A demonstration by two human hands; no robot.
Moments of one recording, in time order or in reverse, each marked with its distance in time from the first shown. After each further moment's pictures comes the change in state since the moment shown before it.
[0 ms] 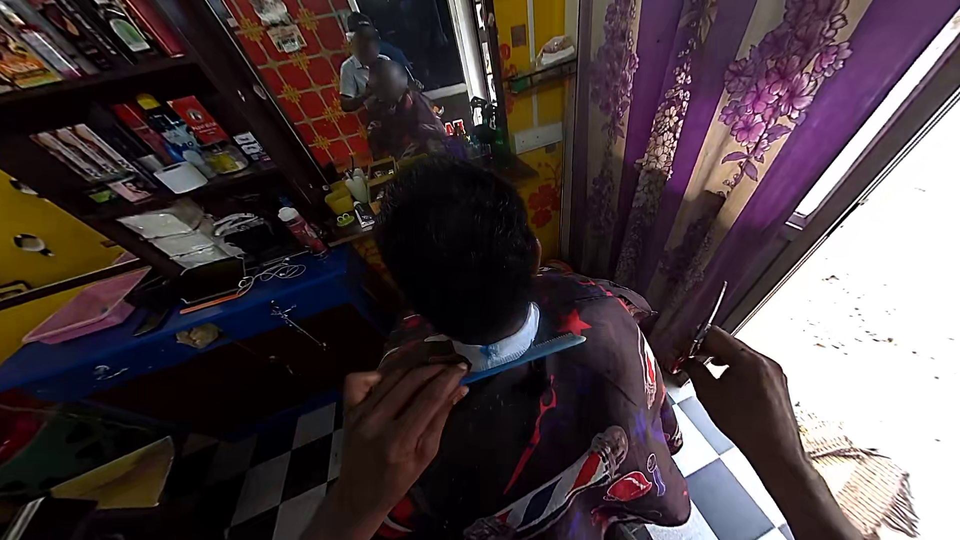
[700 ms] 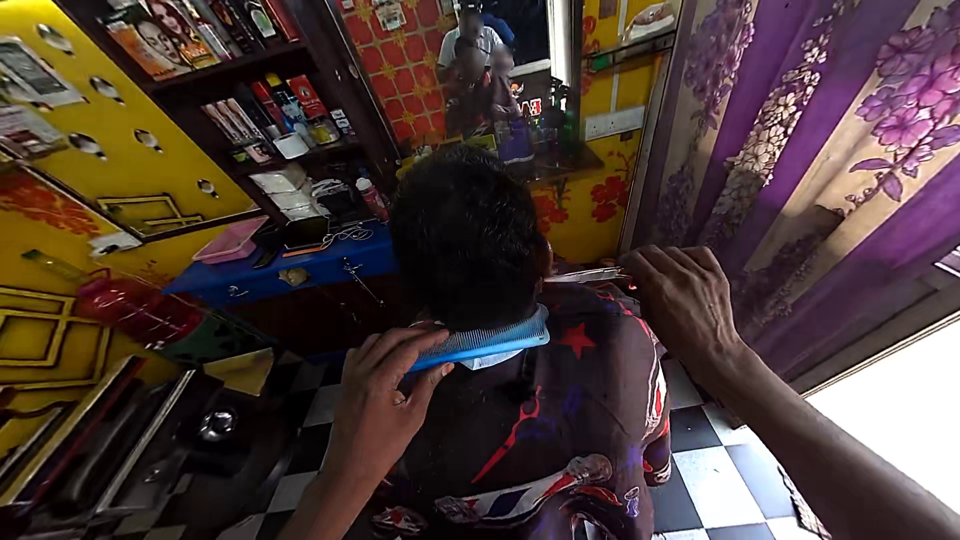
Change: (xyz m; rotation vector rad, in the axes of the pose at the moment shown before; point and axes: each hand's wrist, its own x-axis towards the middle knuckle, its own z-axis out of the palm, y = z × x) left_hand 0.024 0.041 -0.008 0.123 -0.162 -0.420; right_hand 0.150 -0.036 0.050 -0.118 0.010 -0.733
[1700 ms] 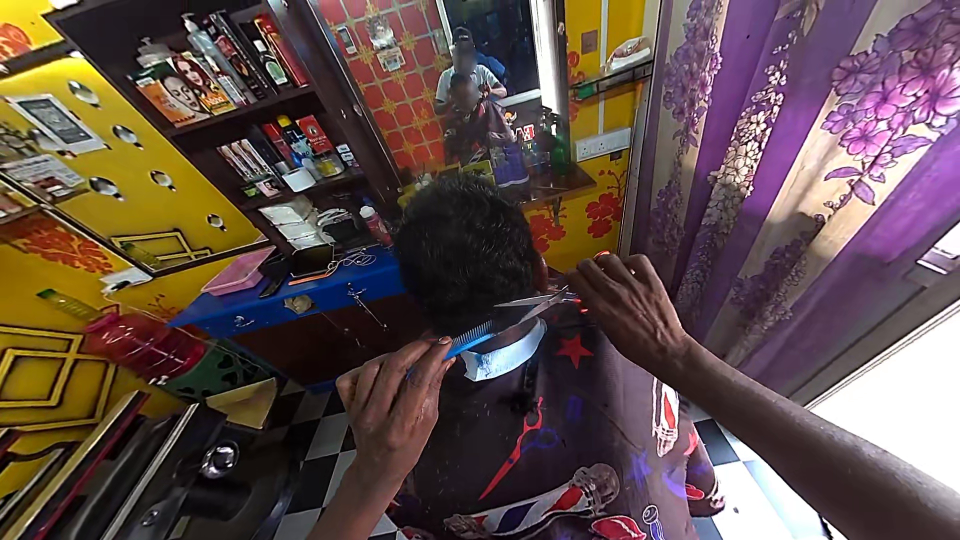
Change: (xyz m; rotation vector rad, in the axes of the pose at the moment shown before) left_hand 0.007 -0.001 0.023 0.251 0.495 0.324; right_hand 0.021 -0.033 0.008 -0.106 -0.031 -0.157
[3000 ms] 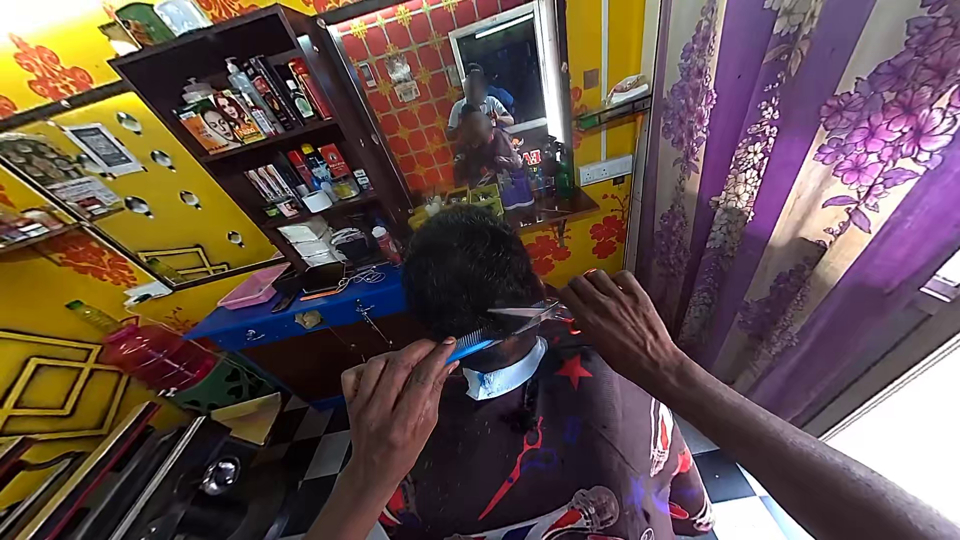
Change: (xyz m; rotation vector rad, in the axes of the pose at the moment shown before) left_hand 0.028 -0.003 -0.009 0.006 -0.030 0.033; right_hand 0.017 -0.001 -0.010 0.044 -0.028 -0.012
